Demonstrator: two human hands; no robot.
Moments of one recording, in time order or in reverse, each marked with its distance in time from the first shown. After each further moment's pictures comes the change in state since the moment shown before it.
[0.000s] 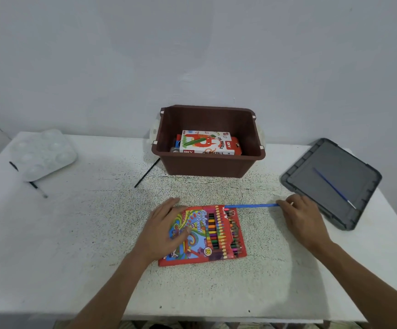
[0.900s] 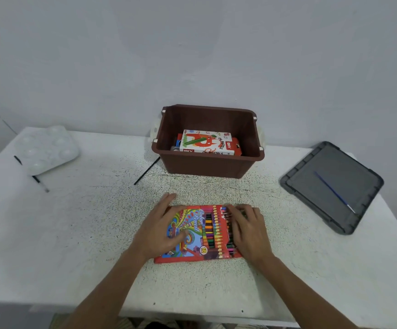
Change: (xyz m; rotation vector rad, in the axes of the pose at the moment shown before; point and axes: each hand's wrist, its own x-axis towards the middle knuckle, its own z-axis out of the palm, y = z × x) left_hand -0.003 0.007 -0.005 -0.021 -0.052 -0.054; right_hand 0.000 -0.122 0.022 0.353 -0.050 0.107
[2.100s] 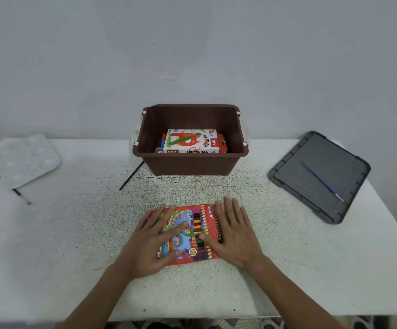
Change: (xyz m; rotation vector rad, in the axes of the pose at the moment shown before) left_hand -0.015 0.012 -0.005 0.271 -0.149 0.281; right_hand -0.007 -0.011 -0.004 -0.152 -0.442 0.095
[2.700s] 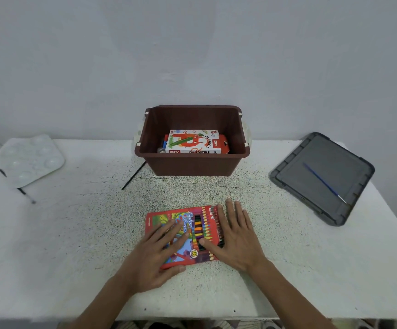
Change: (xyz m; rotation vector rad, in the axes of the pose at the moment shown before) left_hand -0.018 0.017 0.007 0.056 0.047 0.137; right_hand -0.006 -0.001 -0.003 0.012 -0.028 -0.002
